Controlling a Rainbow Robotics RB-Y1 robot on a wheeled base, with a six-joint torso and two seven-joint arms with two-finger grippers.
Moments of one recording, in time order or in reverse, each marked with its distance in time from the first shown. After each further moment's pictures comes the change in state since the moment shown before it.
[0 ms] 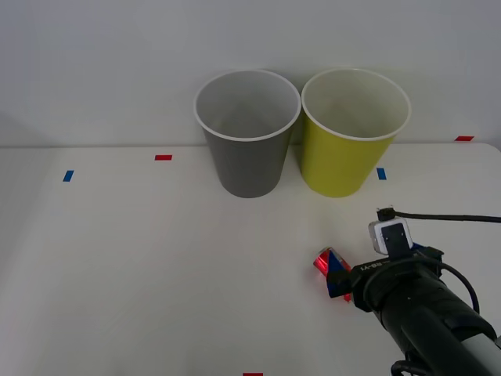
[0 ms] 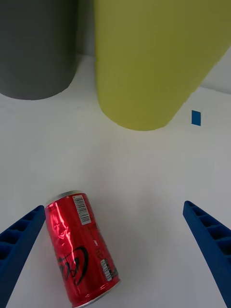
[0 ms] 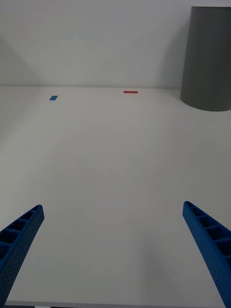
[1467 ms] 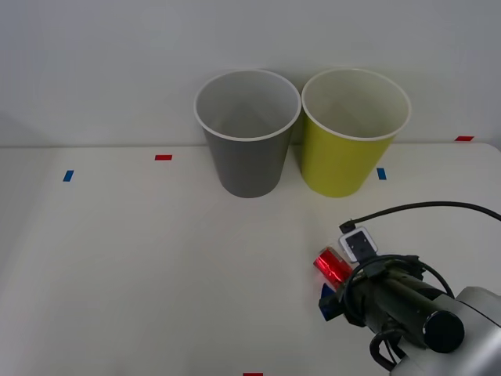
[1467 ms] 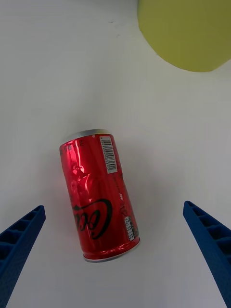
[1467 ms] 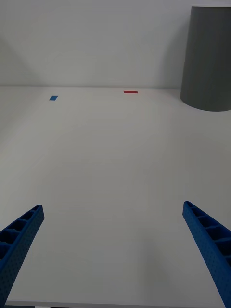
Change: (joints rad) right arm -0.171 0.054 0.022 0.073 -0.264 0.318 0.224; left arm 0.000 0.000 0.000 0.000 0.000 0.000 0.000
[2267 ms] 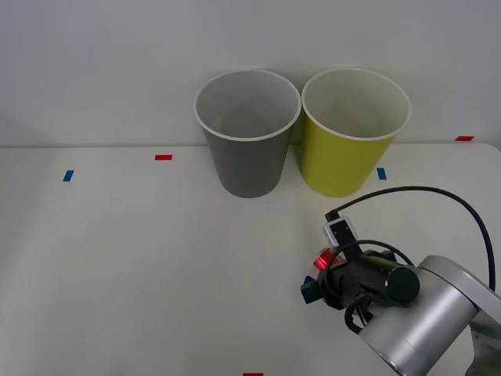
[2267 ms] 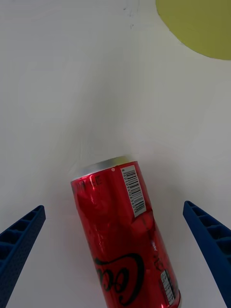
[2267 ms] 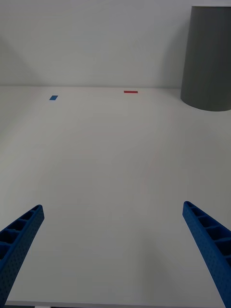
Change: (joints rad) right arm -0.122 0.076 -0.005 0.198 -0.103 -0.038 -0.055; left arm 0.000 0.000 0.000 0.000 0.000 0.000 0.000
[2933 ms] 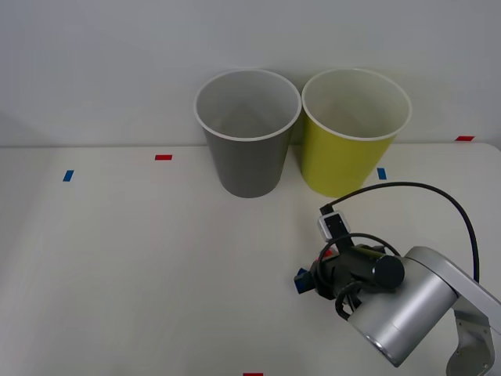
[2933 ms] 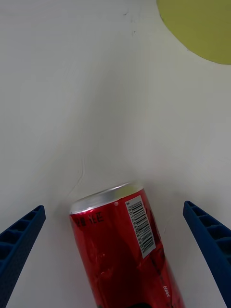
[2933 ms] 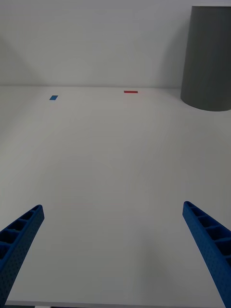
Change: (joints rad) right arm -0.045 0.030 -0.001 0.102 -0.010 -0.058 -0.022; left arm 0.000 0.000 0.000 0.000 0.000 0.000 0.000
